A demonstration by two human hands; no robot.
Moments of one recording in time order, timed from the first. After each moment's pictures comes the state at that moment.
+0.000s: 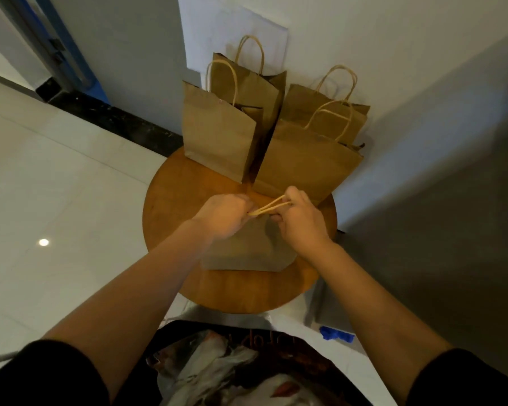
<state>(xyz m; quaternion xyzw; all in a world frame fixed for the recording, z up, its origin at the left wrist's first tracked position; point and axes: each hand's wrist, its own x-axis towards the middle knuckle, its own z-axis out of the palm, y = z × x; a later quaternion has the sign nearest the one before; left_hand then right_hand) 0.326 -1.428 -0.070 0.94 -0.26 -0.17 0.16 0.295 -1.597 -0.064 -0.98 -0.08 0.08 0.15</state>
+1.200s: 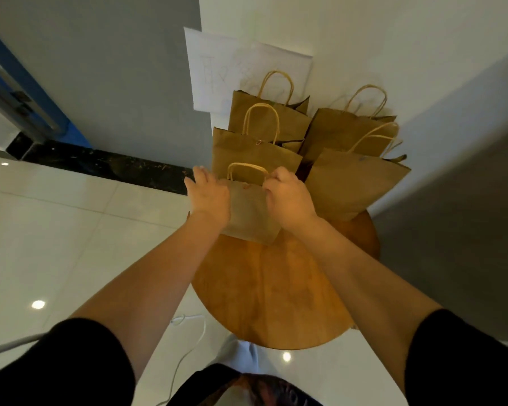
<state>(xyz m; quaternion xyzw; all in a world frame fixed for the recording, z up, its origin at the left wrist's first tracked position) 0.470 -1.300 -0.085 0.97 -0.11 -0.13 -0.17 0.420 -1.444 -0.056 -0.99 -0.01 0.01 0.13</state>
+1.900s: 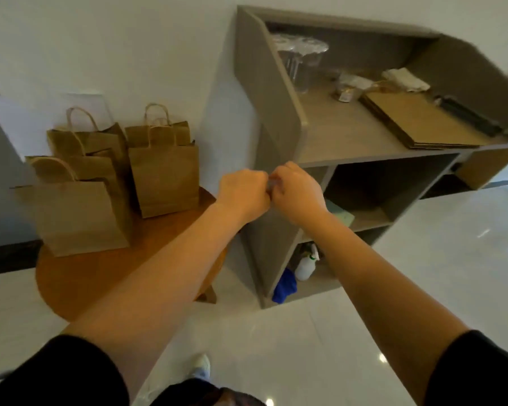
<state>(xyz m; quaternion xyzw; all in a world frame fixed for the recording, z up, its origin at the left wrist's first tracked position) 0.105 -1.574 0.068 0.87 -0.48 0.04 0.12 0.025 -1.664 0.069 -0.95 0.24 -0.16 0.13</state>
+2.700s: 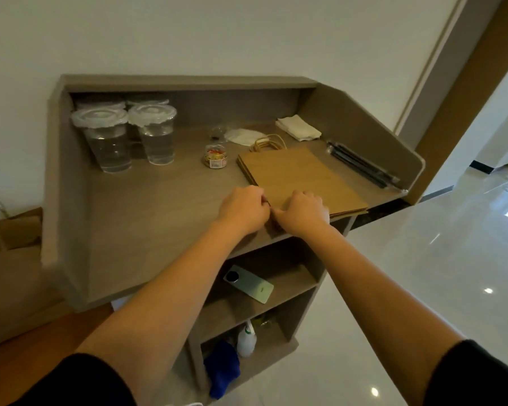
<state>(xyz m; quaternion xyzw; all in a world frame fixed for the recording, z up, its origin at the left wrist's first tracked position) 0.055 -1.946 0.110 0.83 -0.49 -0.09 0.25 -0.046 -2.024 0.108 -0.87 0.49 -0.07 0.09</state>
